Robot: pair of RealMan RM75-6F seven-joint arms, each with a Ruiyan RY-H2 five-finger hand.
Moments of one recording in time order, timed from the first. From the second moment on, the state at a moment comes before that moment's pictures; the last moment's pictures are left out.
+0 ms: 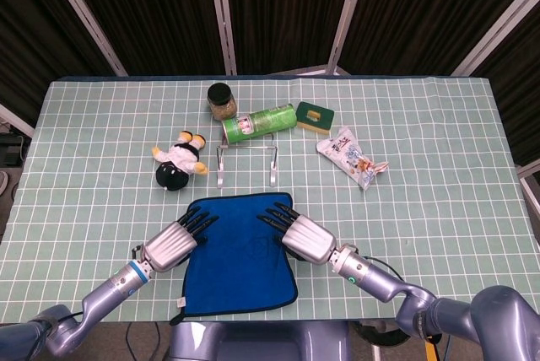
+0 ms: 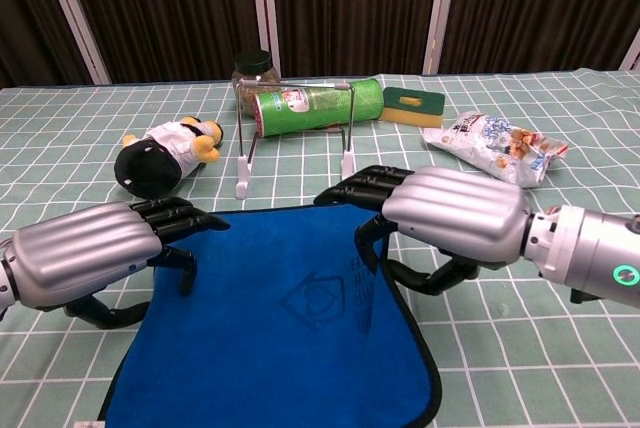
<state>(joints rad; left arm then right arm) -0.57 -1.61 0.12 -1.21 1.75 1.10 0.18 0.76 -1.70 -0.09 -1.13 -1.80 1.15 0.06</state>
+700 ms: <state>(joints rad) -0.59 -1.58 0.03 -1.29 1.72 1.19 0.14 0.77 -1.56 -0.01 -1.30 -1.79 1.21 0.02</state>
